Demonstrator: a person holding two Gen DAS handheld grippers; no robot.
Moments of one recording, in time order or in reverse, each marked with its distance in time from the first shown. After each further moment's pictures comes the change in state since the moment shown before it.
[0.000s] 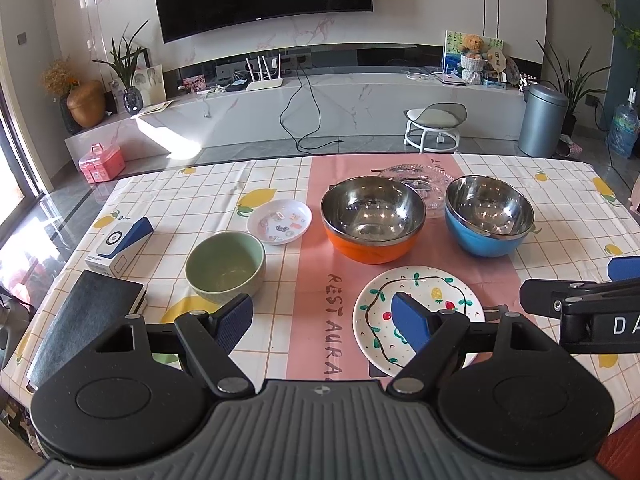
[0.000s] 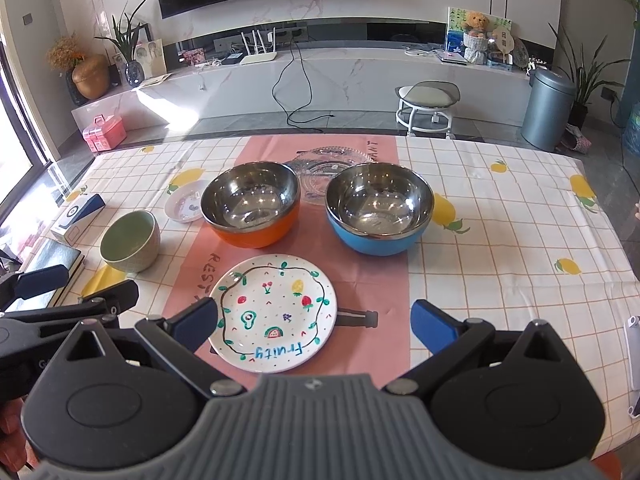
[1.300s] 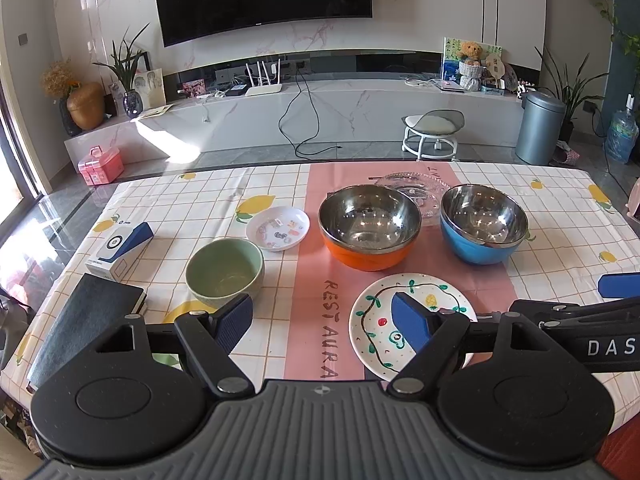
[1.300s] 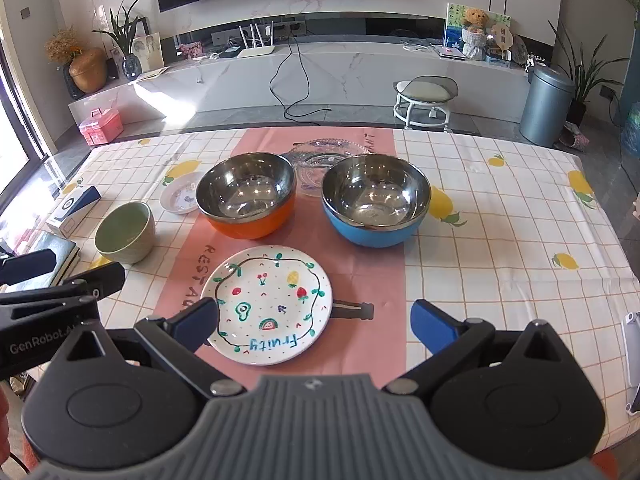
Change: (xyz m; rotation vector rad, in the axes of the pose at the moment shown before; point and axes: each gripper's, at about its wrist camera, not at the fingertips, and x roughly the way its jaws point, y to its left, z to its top) left arm -0.007 0.000 0.003 -0.008 -0.014 -0.008; right arm 0.003 -0.001 -0.003 -0.006 0.020 -0.012
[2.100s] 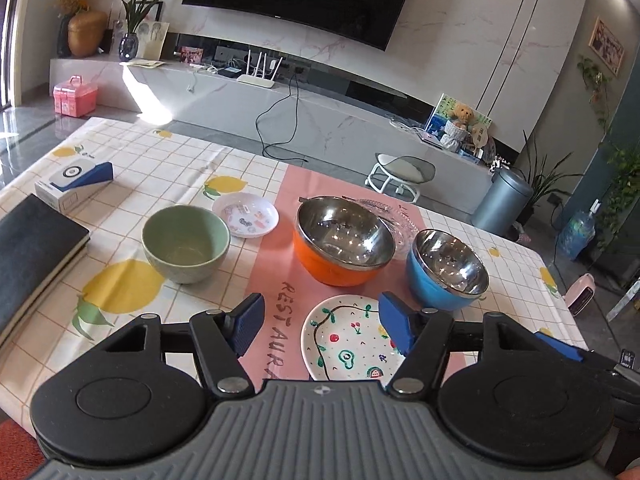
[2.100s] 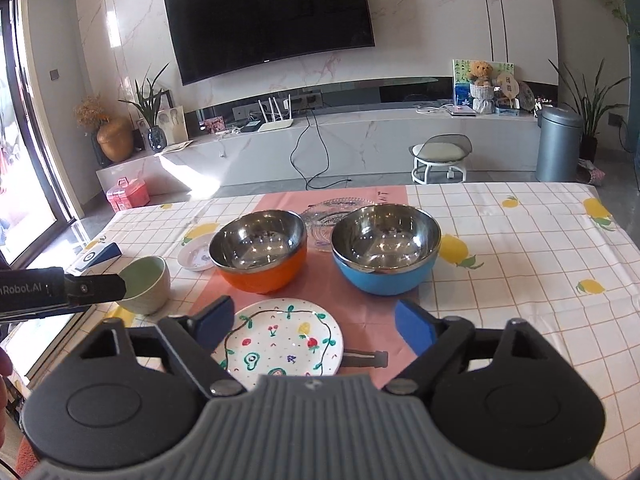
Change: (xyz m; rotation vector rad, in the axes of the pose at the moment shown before) left arm 0.021 0.049 -0.024 -0.318 -0.060 -0.240; right arm 0.009 -0.021 -0.033 0.045 -0.258 0.101
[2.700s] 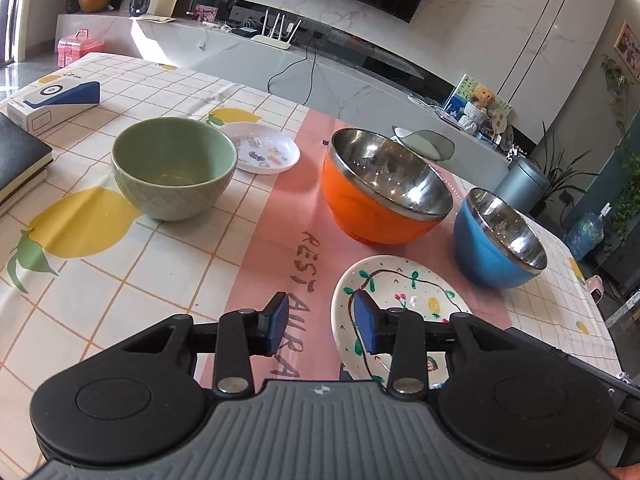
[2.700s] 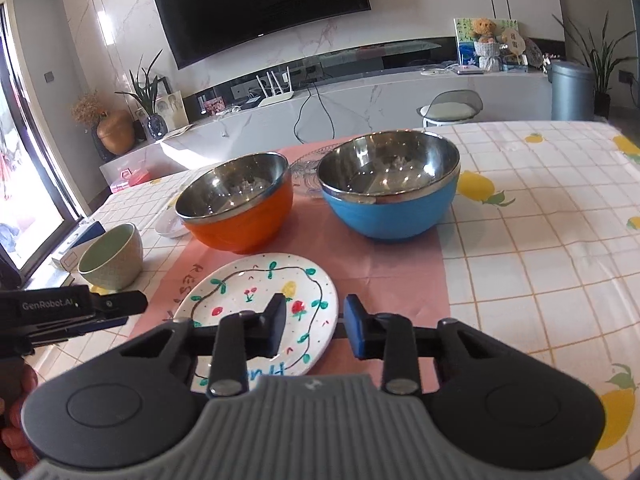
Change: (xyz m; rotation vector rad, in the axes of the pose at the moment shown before) left arm 0.081 0.030 -0.041 -0.064 0.065 0.012; right arm 0.079 -0.027 -0.039 0.083 0.065 0.072
